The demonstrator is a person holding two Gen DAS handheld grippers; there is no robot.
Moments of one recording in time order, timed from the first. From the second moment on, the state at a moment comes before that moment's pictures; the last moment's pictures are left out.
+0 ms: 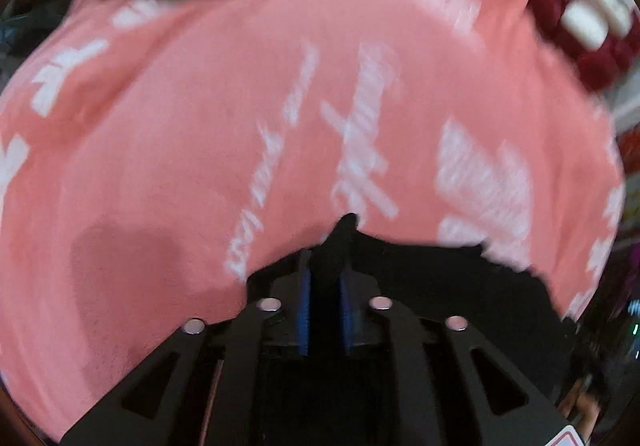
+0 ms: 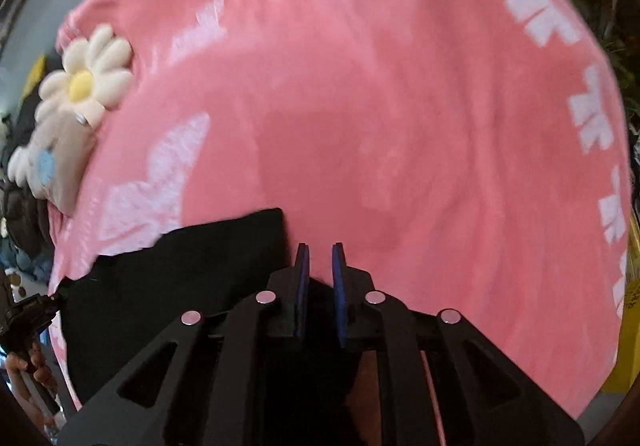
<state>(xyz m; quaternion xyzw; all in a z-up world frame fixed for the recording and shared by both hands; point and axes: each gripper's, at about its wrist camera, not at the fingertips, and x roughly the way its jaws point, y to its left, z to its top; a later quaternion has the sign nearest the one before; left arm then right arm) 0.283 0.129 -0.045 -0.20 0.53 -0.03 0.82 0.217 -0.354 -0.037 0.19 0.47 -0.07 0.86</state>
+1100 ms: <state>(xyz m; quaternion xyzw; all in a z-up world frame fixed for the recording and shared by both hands) 0.222 0.071 -0.020 -0.26 0.53 -0.13 0.80 0.268 -0.139 -0.043 0.02 0.54 0.28 0.79</state>
